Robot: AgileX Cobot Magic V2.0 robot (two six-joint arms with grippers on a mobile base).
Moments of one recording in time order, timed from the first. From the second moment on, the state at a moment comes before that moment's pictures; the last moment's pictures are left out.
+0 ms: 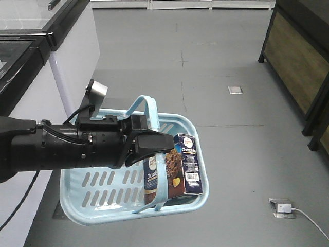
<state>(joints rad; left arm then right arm) -0.45 1.44 -0.88 -1.67 0.74 0.79 0.08 -0.01 0.03 -0.07 0.09 0.00</state>
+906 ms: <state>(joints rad) -0.49 1.43 -0.82 -1.67 0.80 0.80 0.08 -0.01 0.03 -0.07 0.09 0.00</state>
